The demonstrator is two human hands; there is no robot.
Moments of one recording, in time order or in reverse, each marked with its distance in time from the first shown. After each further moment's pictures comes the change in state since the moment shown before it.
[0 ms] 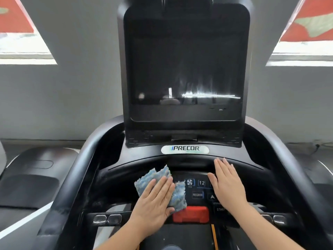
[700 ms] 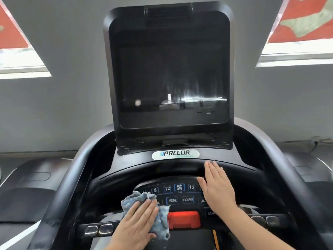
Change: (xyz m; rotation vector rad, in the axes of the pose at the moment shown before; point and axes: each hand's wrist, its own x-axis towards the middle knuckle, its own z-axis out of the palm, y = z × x) left_hand -0.045 -0.003 0.005 0.112 -0.052 0.088; right_hand -0.001 -0.001 -0.007 0.019 -0.036 -0.002
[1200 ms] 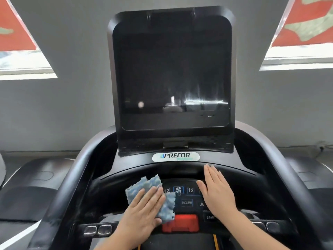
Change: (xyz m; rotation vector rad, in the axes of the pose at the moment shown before) left_hand 0.044 -0.006 -0.012 -0.096 -0.065 -0.024; right_hand 0.000 0.005 -0.005 0.133 0.004 -0.069
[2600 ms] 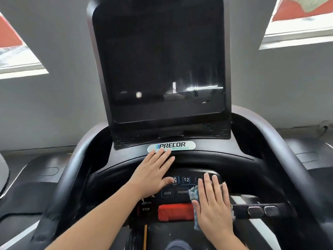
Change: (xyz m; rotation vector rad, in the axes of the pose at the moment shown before) left_hand 0.108 -0.027 -0.035 -0.048 -0.200 0.058; right_hand -0.079 -0.011 0.047 -0.125 0.158 -0.029
